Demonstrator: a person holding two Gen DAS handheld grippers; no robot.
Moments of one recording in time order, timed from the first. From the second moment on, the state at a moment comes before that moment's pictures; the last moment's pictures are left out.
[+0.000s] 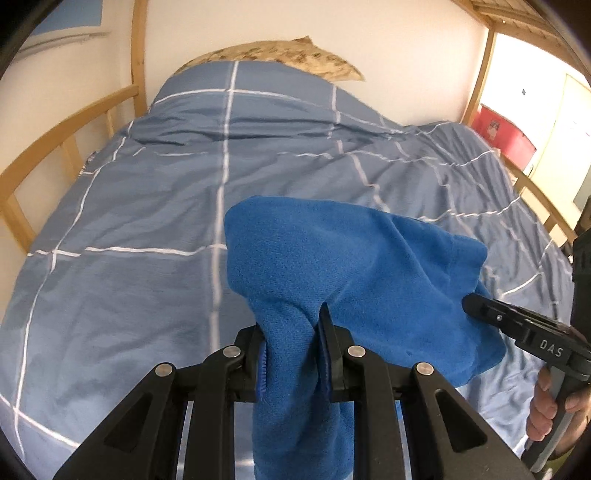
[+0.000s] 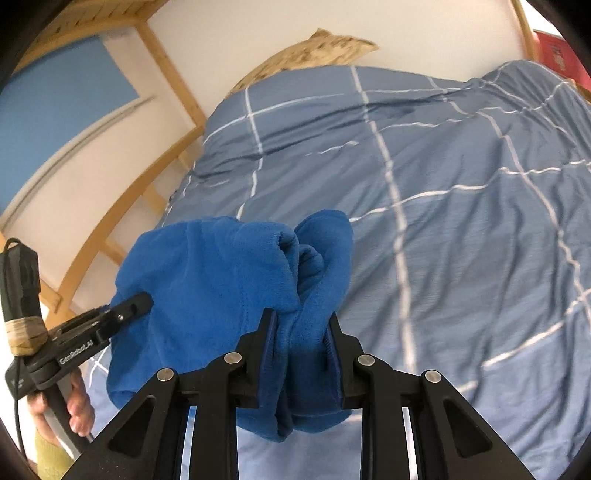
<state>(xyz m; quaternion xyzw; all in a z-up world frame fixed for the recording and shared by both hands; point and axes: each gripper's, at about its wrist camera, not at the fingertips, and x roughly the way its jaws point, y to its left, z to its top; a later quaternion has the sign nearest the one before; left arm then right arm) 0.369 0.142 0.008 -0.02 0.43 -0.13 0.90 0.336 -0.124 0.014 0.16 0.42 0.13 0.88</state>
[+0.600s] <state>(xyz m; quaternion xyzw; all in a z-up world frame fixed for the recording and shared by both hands) 0.359 0.196 -0.069 0.07 0.44 -0.05 0.90 0.387 -0.074 -0.084 0.08 0.47 0.10 0.87</state>
